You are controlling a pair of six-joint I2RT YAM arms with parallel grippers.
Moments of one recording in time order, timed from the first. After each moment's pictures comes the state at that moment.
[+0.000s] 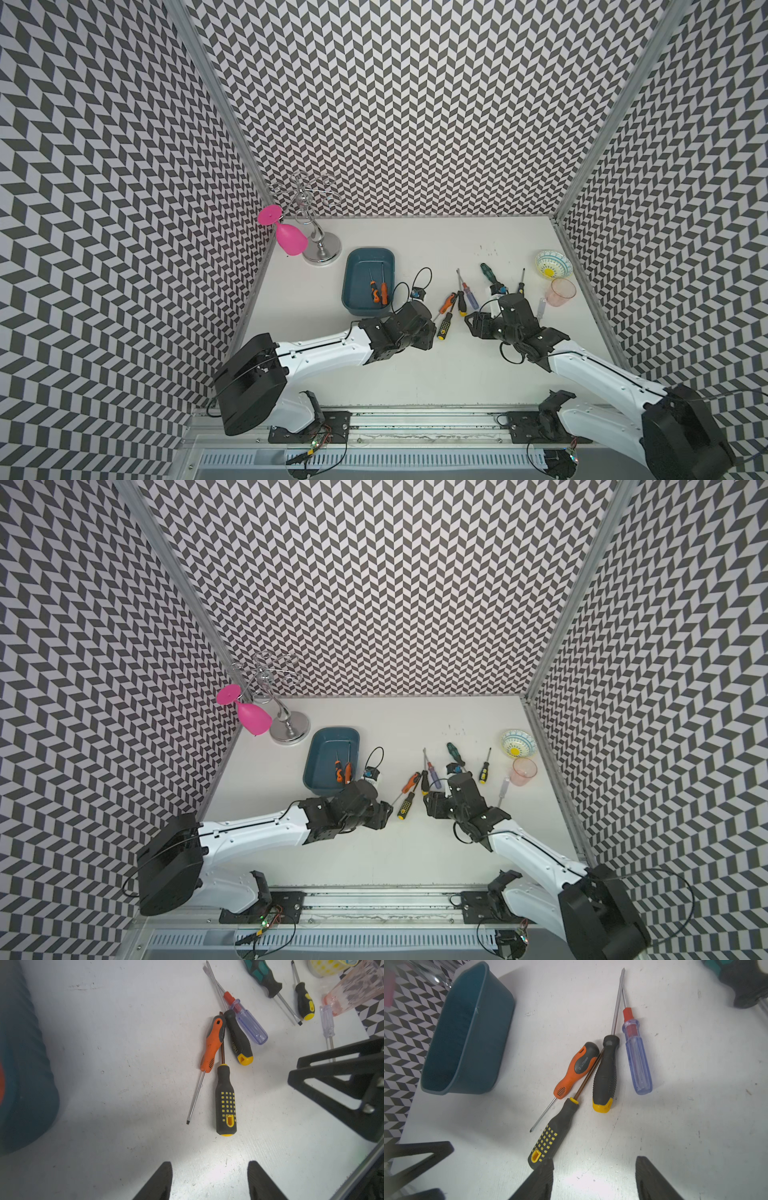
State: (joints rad) left arm -1.02 1.43 0.81 -0.21 -0.16 -0.62; right arm 0.47 1.07 0.45 -0.13 -0.10 0.52
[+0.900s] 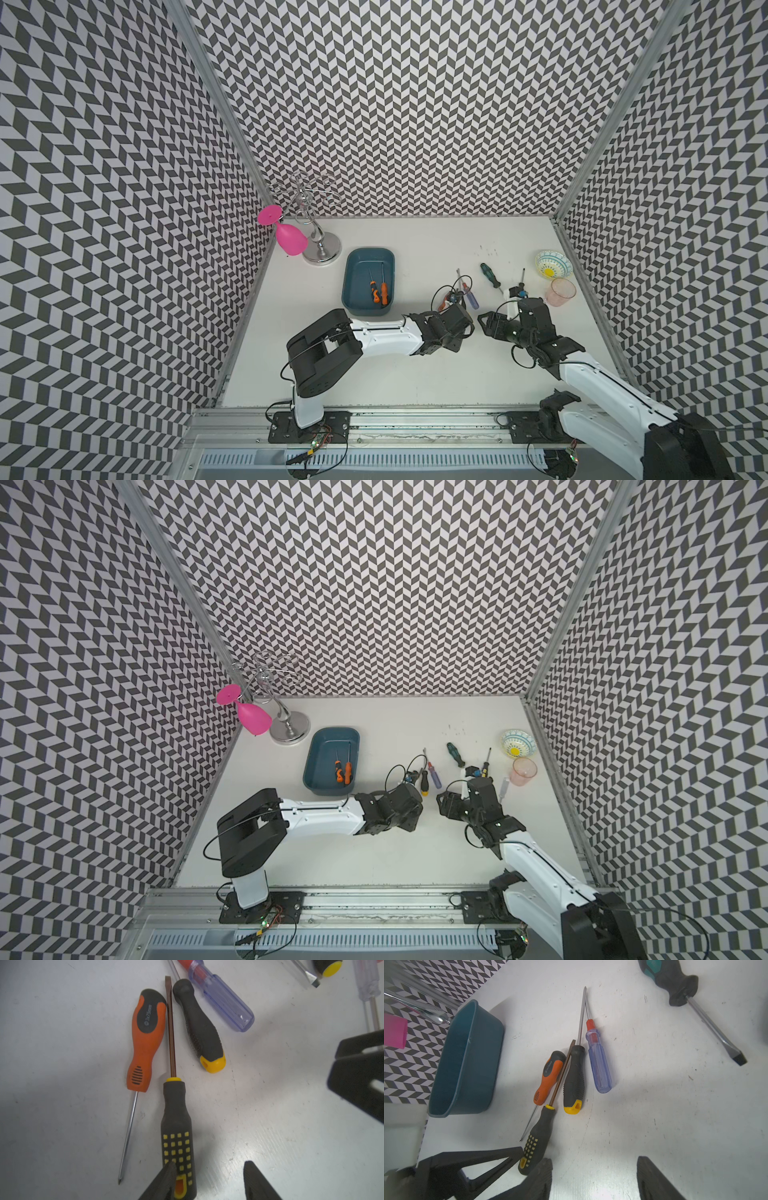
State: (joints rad) left arm -1.11 1.86 1.14 -0.24 -0.24 -0.60; right arm 0.31 0.97 0.36 -0.12 -0.20 0.54
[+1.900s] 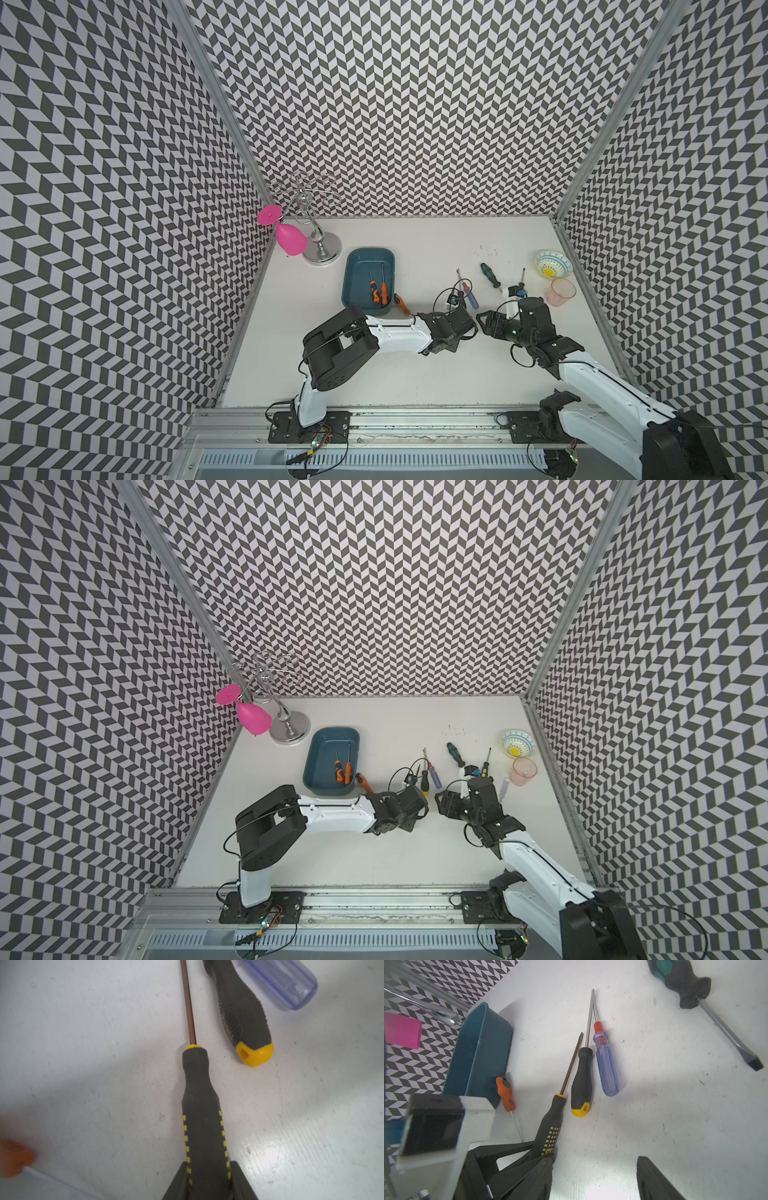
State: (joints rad) left arm -1.11 1.95 1.19 -0.32 -0.33 -0.60; right arm 0.30 0.98 0.36 -0.09 -0.22 0.54
